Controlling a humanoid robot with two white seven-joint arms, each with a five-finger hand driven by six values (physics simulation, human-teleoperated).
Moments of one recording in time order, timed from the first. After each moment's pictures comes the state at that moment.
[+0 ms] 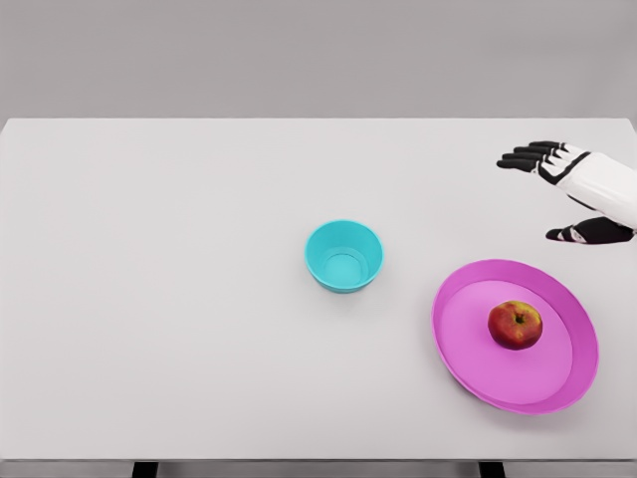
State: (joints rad) left arm 0.04 0.00 0.09 -0.08 -0.13 -0.02 0.02; right arm -0.25 -1.07 0.38 -1.59 0.19 -0.61 0.10
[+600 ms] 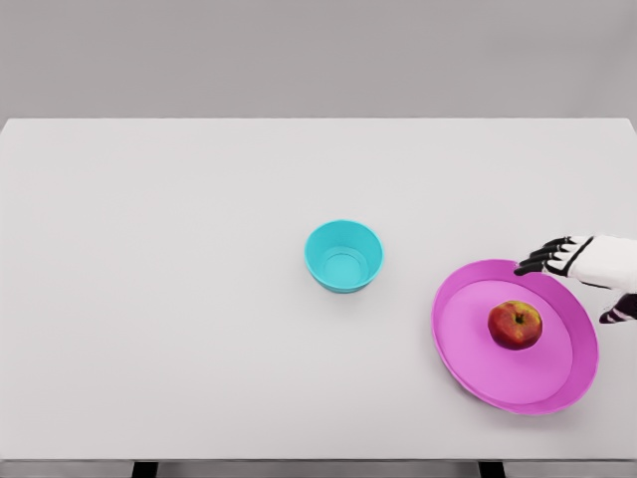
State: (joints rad) left arm 0.04 0.00 0.09 -0.08 -0.13 -0.02 0.02; right arm -0.11 -1.19 0.28 -1.66 0.19 -0.61 0.57
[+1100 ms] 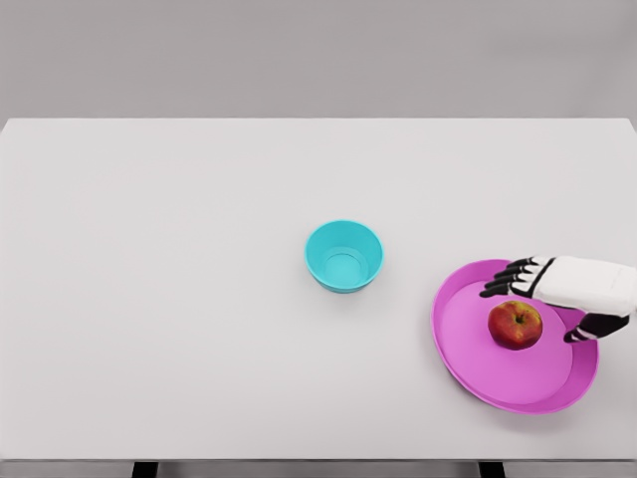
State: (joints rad) left arm 0.04 0.00 0.09 -0.08 -0.13 -0.02 0.02; right arm -0.10 -1.10 0.29 -1.71 0.19 -0.61 0.61
